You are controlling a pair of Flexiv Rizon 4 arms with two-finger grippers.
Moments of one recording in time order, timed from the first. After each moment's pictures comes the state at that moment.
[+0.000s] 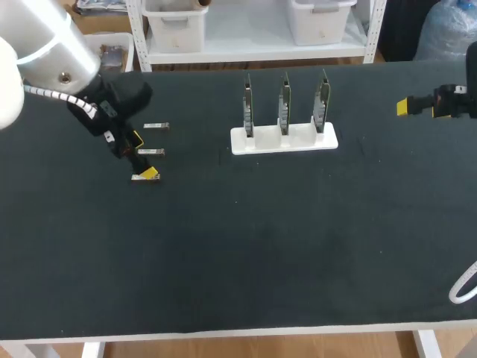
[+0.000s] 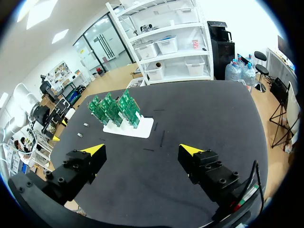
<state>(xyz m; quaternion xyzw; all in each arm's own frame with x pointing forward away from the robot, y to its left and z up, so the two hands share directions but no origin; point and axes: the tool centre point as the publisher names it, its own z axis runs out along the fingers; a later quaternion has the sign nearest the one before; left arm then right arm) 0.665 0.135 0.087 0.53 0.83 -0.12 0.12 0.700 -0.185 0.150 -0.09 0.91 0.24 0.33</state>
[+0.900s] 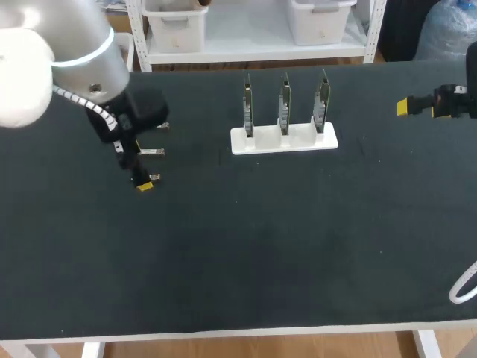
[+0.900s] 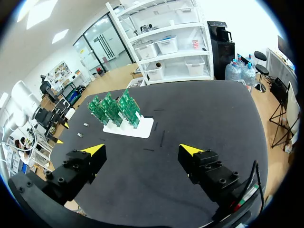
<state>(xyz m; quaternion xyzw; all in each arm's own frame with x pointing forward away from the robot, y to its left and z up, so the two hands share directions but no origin) 0.664 0.149 0.064 0.58 0.82 -0.03 0.05 0.700 -0.185 0.150 -0.09 0.91 0.24 0.33</state>
